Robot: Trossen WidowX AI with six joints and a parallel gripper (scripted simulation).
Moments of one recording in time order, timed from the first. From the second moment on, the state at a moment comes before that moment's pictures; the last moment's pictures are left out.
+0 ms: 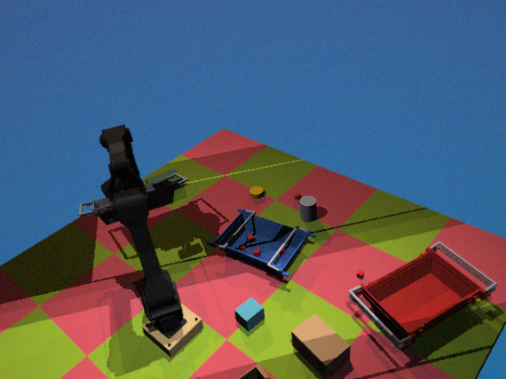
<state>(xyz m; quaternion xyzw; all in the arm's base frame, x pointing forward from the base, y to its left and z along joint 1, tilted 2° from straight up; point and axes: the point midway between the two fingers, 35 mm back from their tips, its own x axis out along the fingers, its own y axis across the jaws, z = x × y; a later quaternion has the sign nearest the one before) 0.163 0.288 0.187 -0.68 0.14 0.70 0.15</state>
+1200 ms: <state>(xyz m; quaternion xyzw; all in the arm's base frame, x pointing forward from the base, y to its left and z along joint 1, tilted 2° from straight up) 0.269 0.194 0.185 -0.64 0.28 0.66 0.28</state>
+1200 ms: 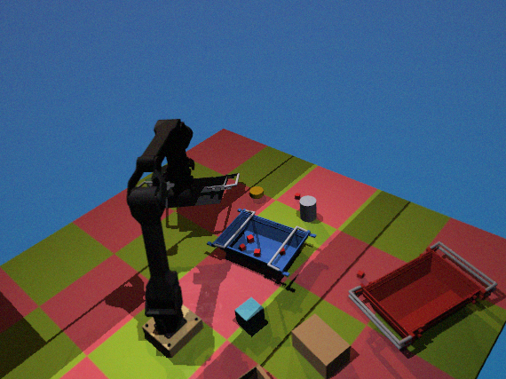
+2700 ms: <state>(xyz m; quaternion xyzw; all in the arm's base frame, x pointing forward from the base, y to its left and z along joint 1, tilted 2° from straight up) 0.331 0.027 0.183 -0.56 0.43 0.56 0.43</state>
